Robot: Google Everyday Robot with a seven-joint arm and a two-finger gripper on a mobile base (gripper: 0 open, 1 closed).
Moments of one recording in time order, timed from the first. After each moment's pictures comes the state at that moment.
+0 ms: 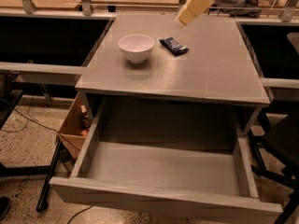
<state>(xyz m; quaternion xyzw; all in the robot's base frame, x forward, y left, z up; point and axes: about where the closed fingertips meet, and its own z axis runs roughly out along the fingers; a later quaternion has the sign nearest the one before) 0.687 -0.125 1.064 -0.50 0.75 0.00 0.43</state>
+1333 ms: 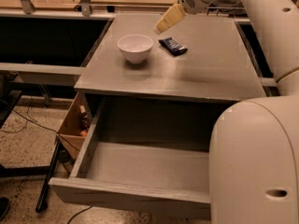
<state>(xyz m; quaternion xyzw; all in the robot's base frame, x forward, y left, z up) 0.795 -0.087 0.979 -0.43 0.81 0.09 0.40</state>
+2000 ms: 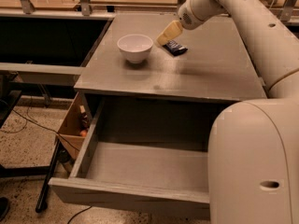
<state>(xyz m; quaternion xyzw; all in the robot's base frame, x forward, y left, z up) 0.819 -0.095 0.921 -0.41 0.82 0.08 0.39</state>
